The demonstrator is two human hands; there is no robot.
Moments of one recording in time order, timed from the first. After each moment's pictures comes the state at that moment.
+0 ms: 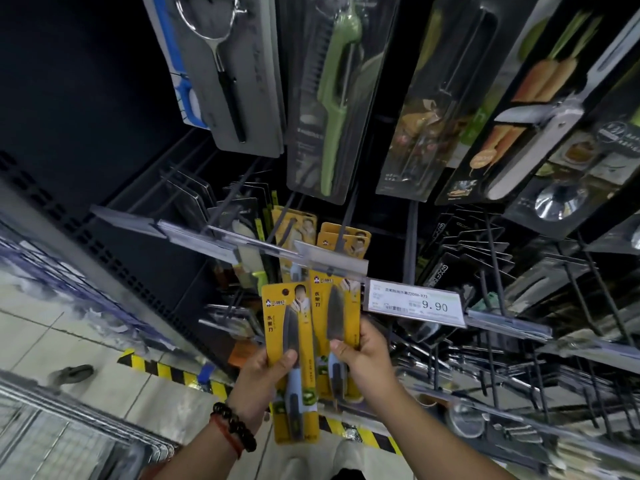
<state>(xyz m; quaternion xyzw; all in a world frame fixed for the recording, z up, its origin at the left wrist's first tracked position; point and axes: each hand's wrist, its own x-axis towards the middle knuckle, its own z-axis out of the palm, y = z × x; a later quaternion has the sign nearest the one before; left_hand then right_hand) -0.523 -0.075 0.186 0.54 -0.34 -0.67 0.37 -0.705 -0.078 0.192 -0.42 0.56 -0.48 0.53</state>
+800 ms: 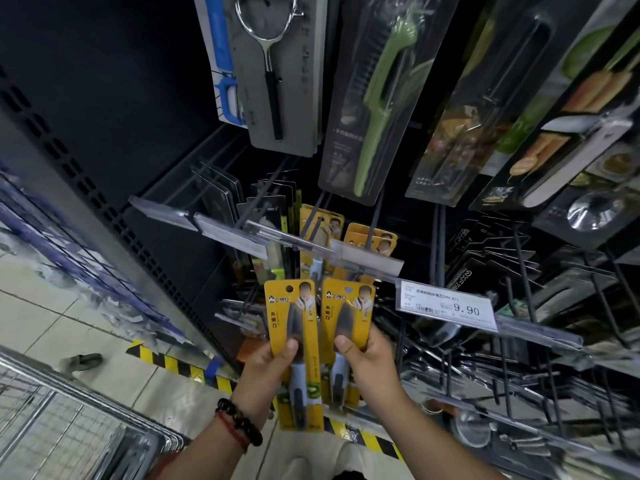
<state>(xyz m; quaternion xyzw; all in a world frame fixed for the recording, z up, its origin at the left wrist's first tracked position) -0.505 -0.073 0.201 0.55 -0.33 -0.65 0.40 -0.677 -0.075 0.198 -0.43 0.58 -0.48 0.50</state>
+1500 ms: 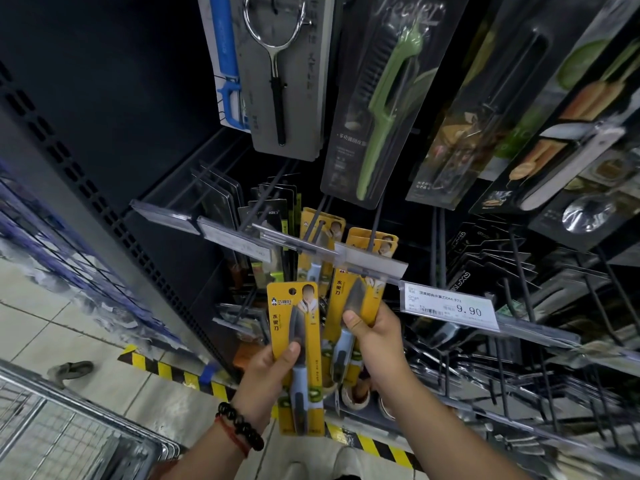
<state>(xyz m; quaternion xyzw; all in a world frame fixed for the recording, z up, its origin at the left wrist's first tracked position) -0.501 -0.074 0.208 0.54 -0.33 -0.67 0.38 -0.675 -0.099 0.228 -0.39 0.61 -0.50 0.47</state>
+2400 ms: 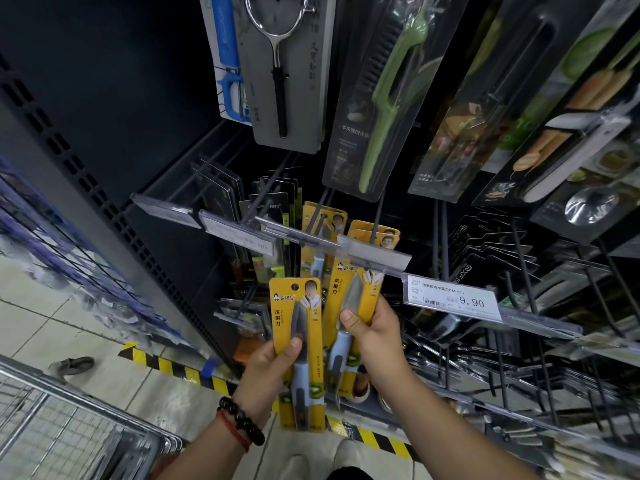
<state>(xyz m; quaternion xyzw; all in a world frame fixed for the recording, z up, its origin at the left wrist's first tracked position) -0.497 -0.071 0.210 0.53 -0.34 -0.67 0.39 -0.671 -0.092 0.225 -0.40 0.56 -0.53 0.49</state>
